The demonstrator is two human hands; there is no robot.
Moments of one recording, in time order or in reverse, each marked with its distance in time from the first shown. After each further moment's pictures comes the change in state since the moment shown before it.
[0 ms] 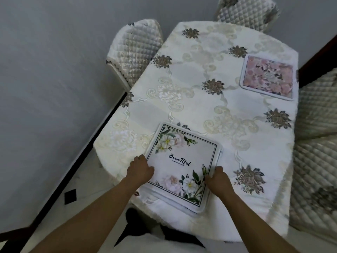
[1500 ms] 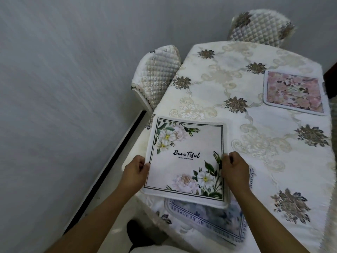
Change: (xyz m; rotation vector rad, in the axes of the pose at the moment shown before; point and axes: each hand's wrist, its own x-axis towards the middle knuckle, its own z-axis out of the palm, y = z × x) left_hand 0.007 -0.069 -0.133 -0.356 0.362 0.215; right_hand 0.007 -0.141 -0.009 0.396 0.467 -0.307
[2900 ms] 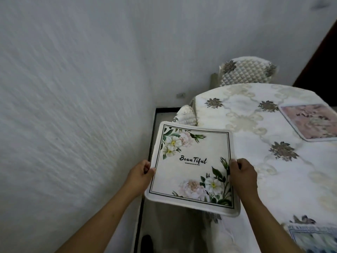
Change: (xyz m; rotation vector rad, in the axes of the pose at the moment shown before) left_hand 0.480 -0.039 -0.223 -0.047 -0.305 0.298; right_hand 0.170 -0.299 0.265 0.118 0.396 0.232
